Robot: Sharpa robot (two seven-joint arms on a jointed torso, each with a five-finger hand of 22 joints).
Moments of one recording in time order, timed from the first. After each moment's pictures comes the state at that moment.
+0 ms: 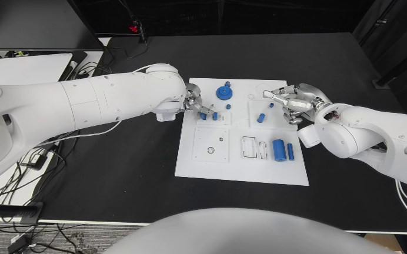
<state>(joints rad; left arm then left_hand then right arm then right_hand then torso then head) 1.34 -0.54 -0.23 1.27 -0.99 0.16 -0.50 1.12 0.23 -0.23 0.29 0.30 0.86 0.06 0.58 0.94 1.46 0.01 1.57 1.31 1.47 -0.02 1.57 1.31 0.02 1.43 0.10 1.45 1.31 1.13 -0.97 -0.08 1.61 -0.39 -0.38 0.06 1.30 0.02 -0.14 0.28 0.37 0.75 0.19 0.28 0.08 1.47 0.13 1.57 1.31 1.47 0.08 1.57 1.31 0.01 1.47 0.18 1.50 1.31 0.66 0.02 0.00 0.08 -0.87</state>
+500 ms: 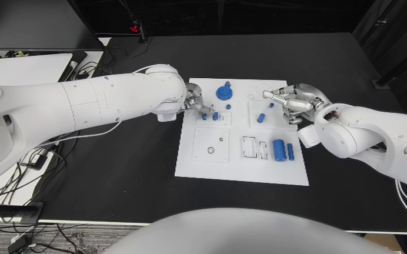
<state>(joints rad) 1.33 -0.54 -0.24 1.27 -0.99 0.14 -0.47 1.12 0.22 -0.23 0.29 0.30 0.86 0.06 0.58 0.95 1.46 0.01 1.57 1.31 1.47 -0.02 1.57 1.31 0.02 1.43 0.10 1.45 1.31 1.13 -0.97 -0.08 1.61 -0.39 -0.38 0.06 1.30 0.02 -0.14 0.28 0.37 0.75 0.19 0.28 0.08 1.47 0.13 1.57 1.31 1.47 0.08 1.57 1.31 0.01 1.47 0.18 1.50 1.31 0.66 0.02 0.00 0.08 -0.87</state>
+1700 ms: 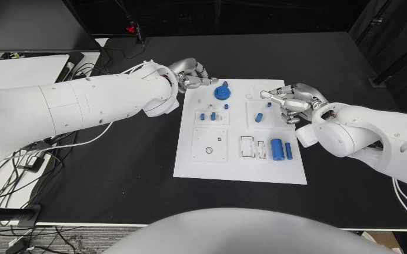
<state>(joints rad) 1.34 -0.61 -0.24 1.32 -0.91 -0.42 -0.09 1.33 0.16 -0.25 0.29 0.32 0.72 0.10 0.57 0.85 1.34 0.04 1.46 1.44 1.47 -0.02 1.57 1.31 0.08 1.26 0.10 1.29 1.31 1.13 -0.97 -0.08 1.61 -0.39 -0.38 0.06 1.30 0.02 -0.14 0.28 0.37 0.75 0.19 0.28 0.08 1.47 0.13 1.57 1.31 1.47 0.08 1.57 1.31 0.01 1.47 0.18 1.50 1.31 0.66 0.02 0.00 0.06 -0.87</state>
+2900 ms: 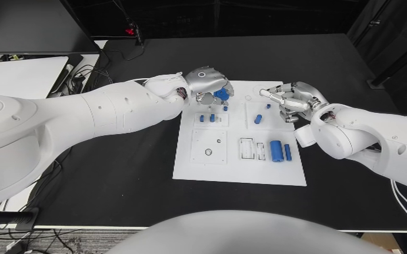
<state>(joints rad) 1.26 -0.43 -0.24 1.05 -1.55 -0.52 0.40 1.61 -0.05 -0.01 0.29 0.18 0.95 0.15 0.16 0.19 0.93 0.10 0.30 0.10 1.47 0.05 1.57 1.31 0.01 1.46 0.16 1.57 1.31 1.13 -0.97 -0.08 1.61 -0.40 -0.40 0.14 1.30 0.02 -0.15 0.28 0.37 0.75 0.20 0.29 0.08 1.47 0.13 1.57 1.31 1.47 0.08 1.57 1.31 0.01 1.47 0.18 1.50 1.31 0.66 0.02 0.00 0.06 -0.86</state>
